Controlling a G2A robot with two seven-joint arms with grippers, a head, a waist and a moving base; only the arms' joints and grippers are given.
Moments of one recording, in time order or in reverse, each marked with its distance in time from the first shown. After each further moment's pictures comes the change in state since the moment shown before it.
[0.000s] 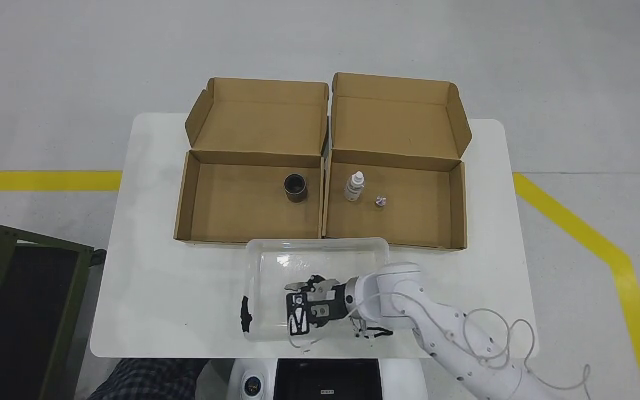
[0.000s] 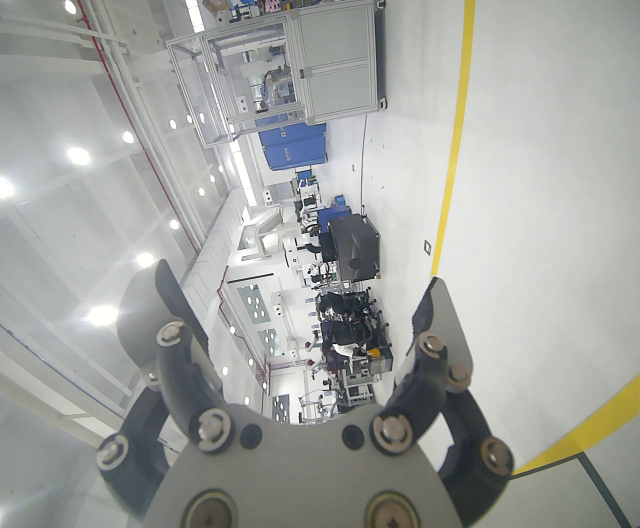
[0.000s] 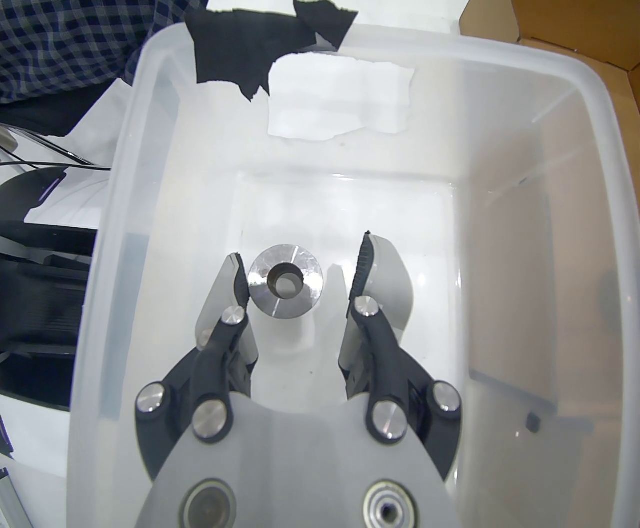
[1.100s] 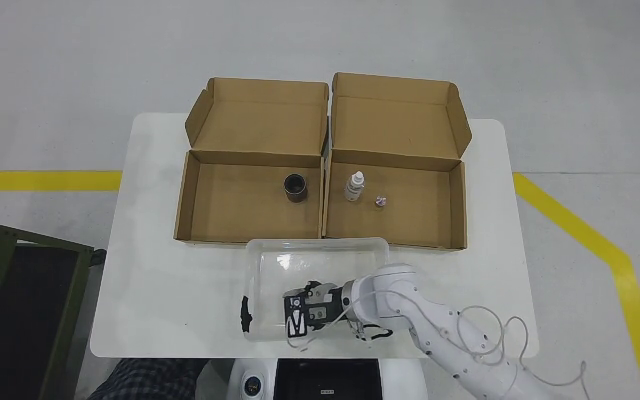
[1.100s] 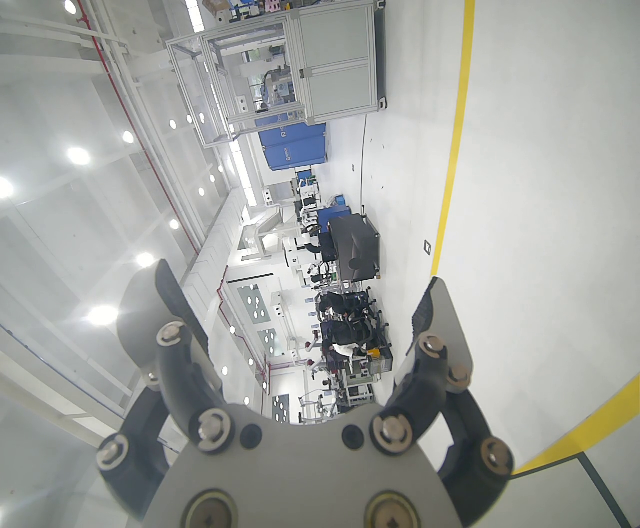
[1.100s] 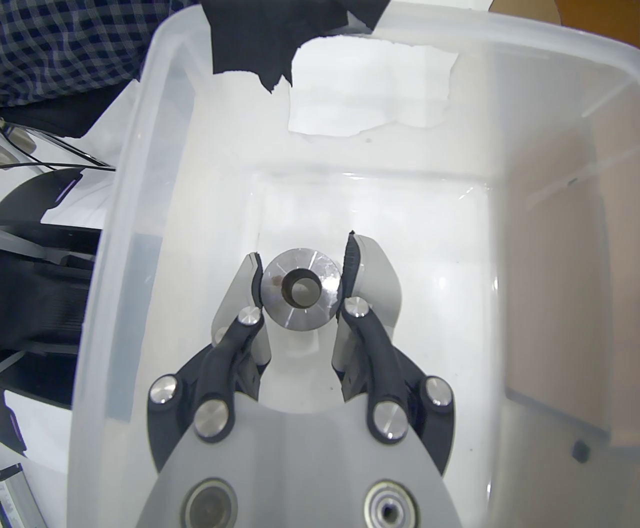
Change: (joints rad) left arm 0.000 0.000 0.000 0.000 0.000 0.000 0.000; right arm 0.017 -0.004 -0.034 0.046 0.038 0.013 -0.024
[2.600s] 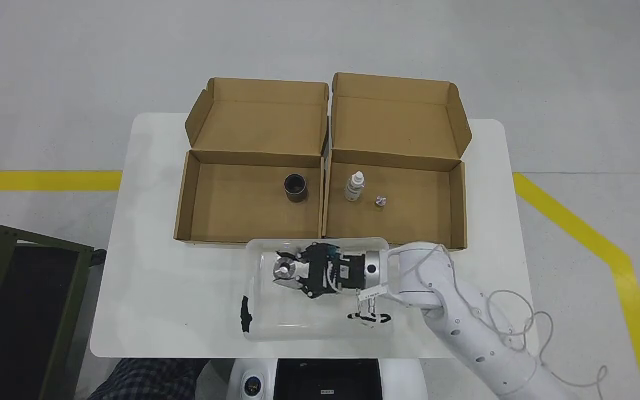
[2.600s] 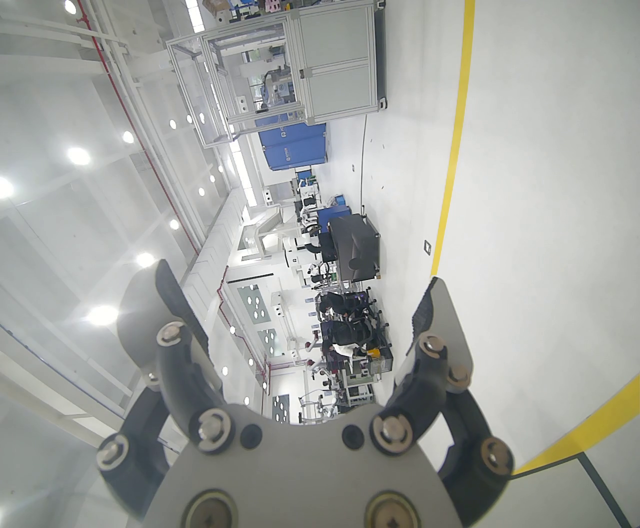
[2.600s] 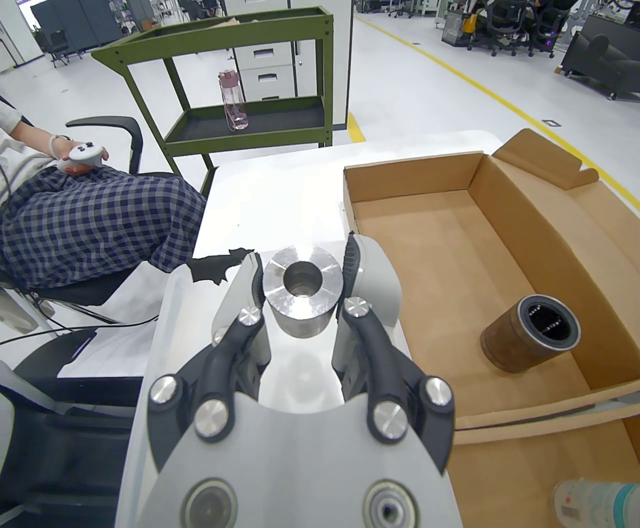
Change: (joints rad) left arm 0.000 0.000 0.000 0.000 0.000 0.000 0.000; right arm 0.006 0.017 0.155 -0.052 0.230 0.037 -0.278
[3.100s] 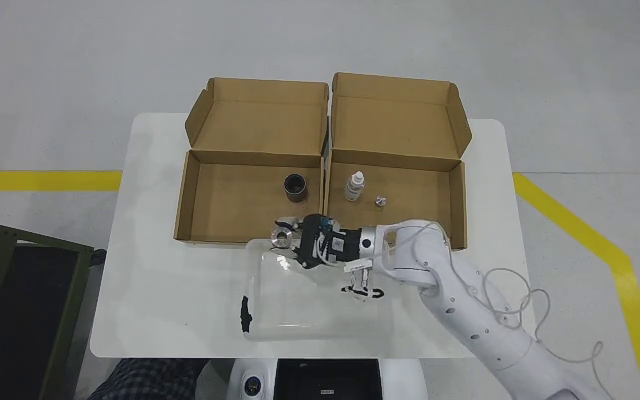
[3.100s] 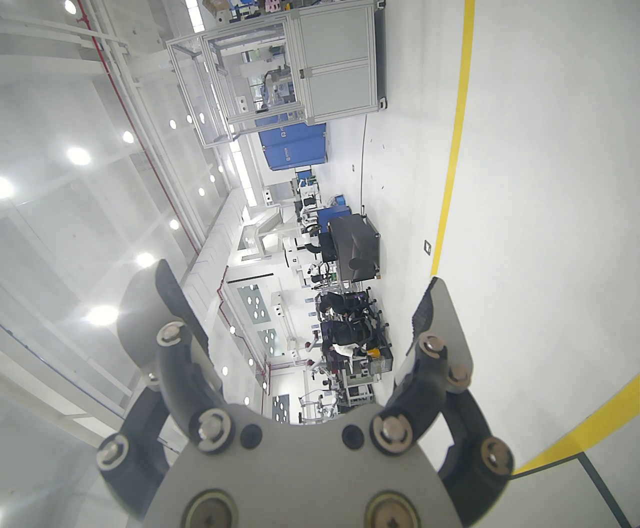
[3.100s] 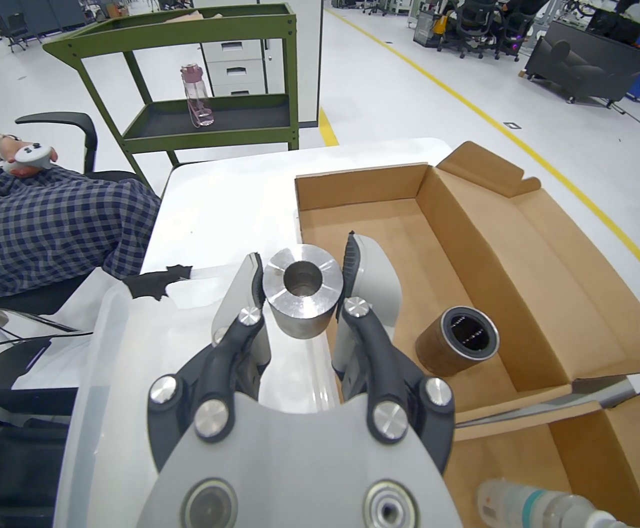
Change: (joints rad) left arm 0.000 0.000 0.000 0.000 0.000 0.000 0.000; right arm 0.144 -0.033 -0.034 0.071 -0.009 0.098 0.026
